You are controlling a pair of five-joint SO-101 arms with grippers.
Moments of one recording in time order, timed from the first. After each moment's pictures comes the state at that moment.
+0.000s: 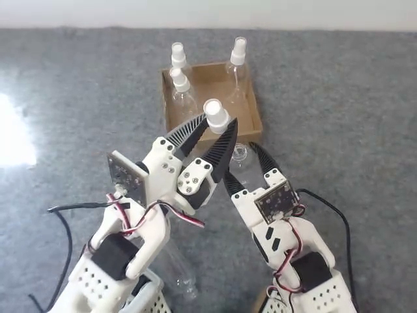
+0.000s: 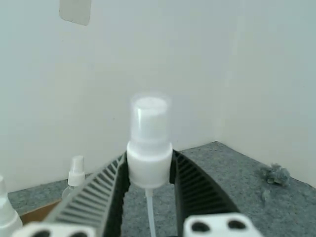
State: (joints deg) left arm 30.9 -75.9 64.8 21.4 12.1; right arm -30.8 -102.7 90.4 30.3 10.8
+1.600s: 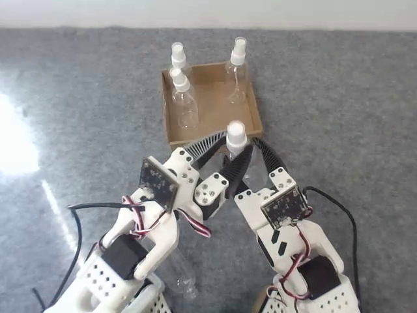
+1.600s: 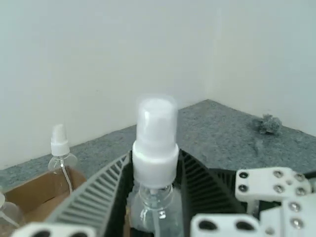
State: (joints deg) left arm 35.2 -75.9 69.9 24.2 6.9; right arm -30.9 -102.7 82.9 35.0 11.7
